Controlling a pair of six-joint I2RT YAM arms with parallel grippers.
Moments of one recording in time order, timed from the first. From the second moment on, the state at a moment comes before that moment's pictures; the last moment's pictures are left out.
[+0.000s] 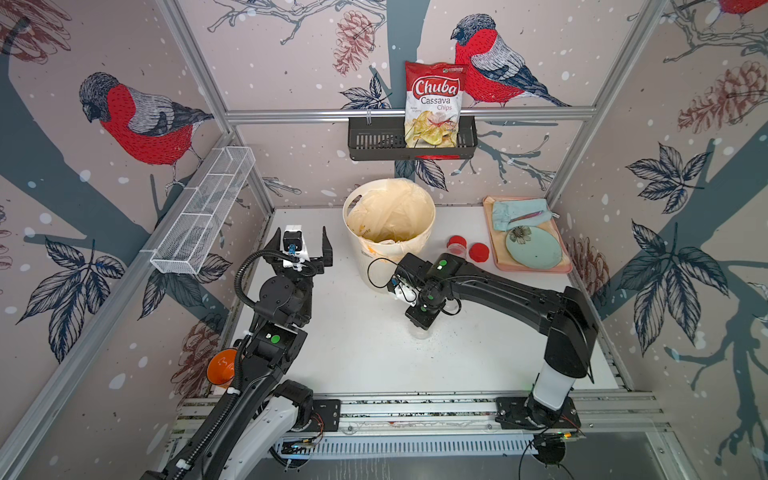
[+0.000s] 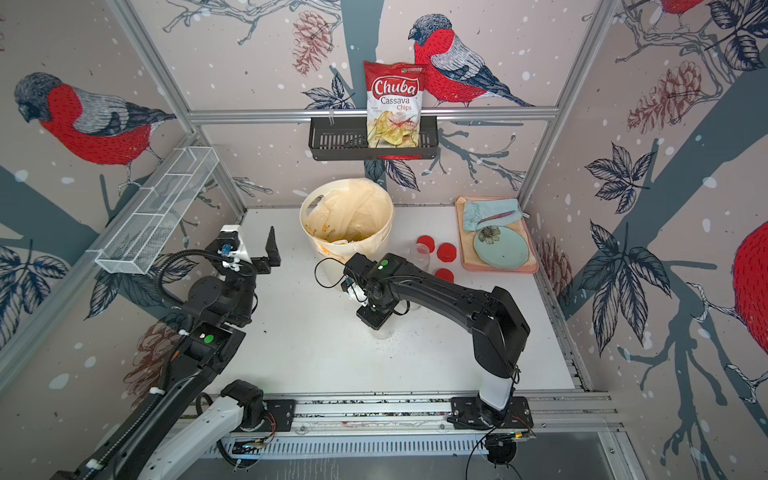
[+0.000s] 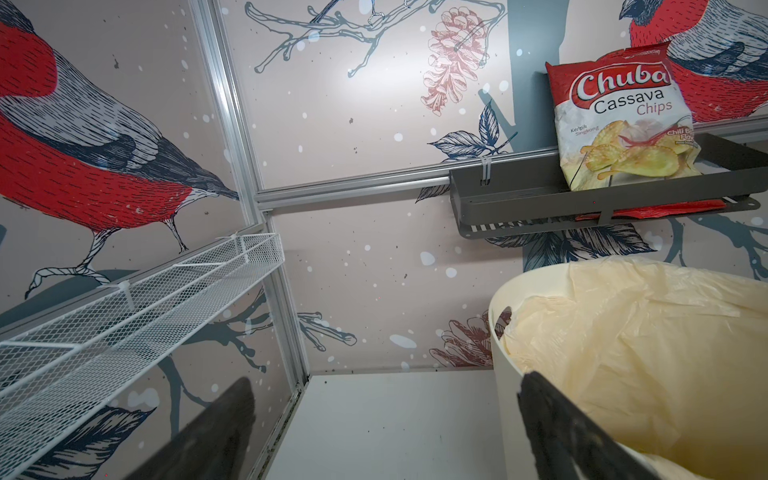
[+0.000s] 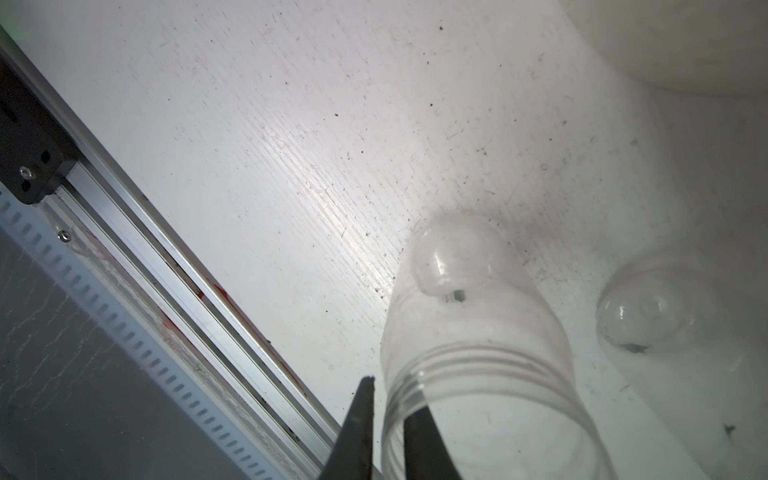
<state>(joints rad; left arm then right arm) -0.37 0.72 0.67 0.28 -0.44 0.23 1.01 1.78 1.52 -1.15 -0.15 -0.02</state>
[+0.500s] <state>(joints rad) -0.37 0.73 0.68 0.28 -0.43 0.23 1.02 1.77 1.56 -1.16 -0.11 -0.02</state>
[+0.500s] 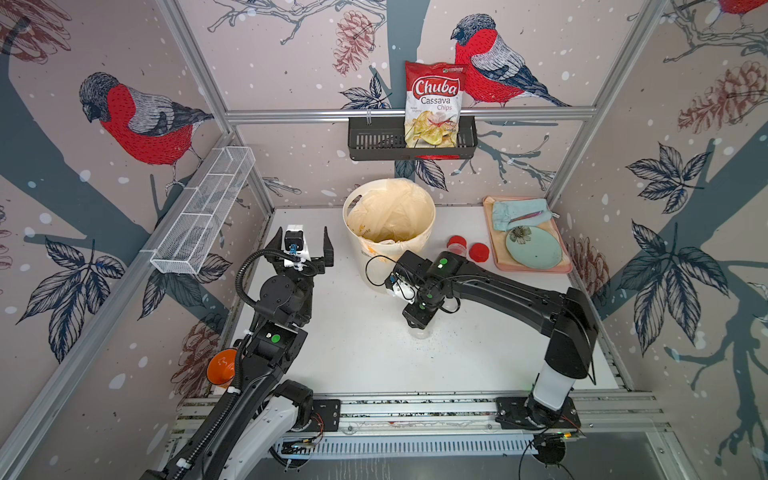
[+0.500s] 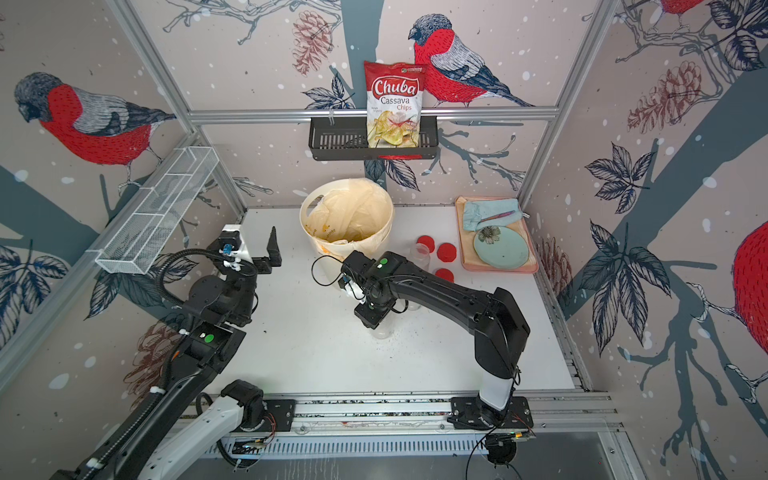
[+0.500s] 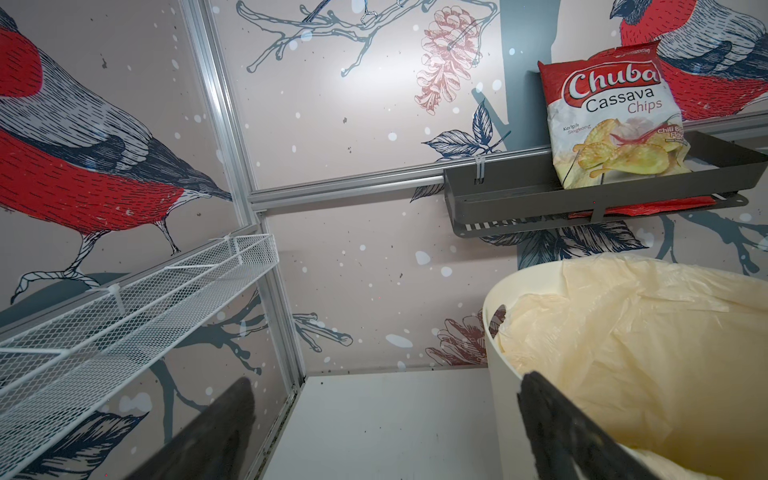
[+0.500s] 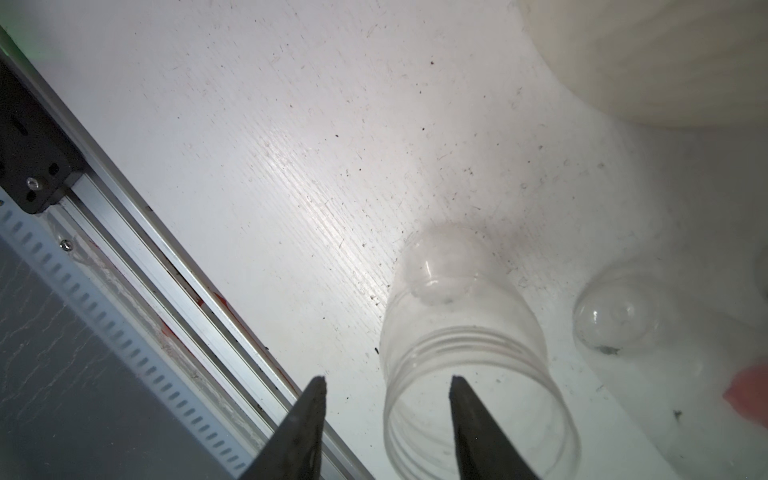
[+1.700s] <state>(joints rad) -0.13 0.83 0.43 0.40 -0.34 0.02 0.16 1.02 0.66 0.05 0.07 0.14</state>
